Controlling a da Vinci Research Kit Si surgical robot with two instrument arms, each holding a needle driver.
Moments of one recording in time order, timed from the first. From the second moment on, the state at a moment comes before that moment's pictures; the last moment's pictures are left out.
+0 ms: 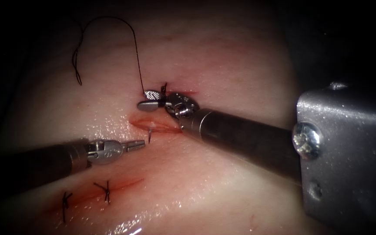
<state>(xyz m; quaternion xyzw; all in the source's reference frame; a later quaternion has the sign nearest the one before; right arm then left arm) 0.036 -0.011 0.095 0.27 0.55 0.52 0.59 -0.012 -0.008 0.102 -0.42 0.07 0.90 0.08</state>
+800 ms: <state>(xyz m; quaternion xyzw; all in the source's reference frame) 0.035 -0.012 0.094 0.33 0.46 0.62 0.55 -0.013 -0.008 0.101 -0.42 0.07 0.90 0.07</state>
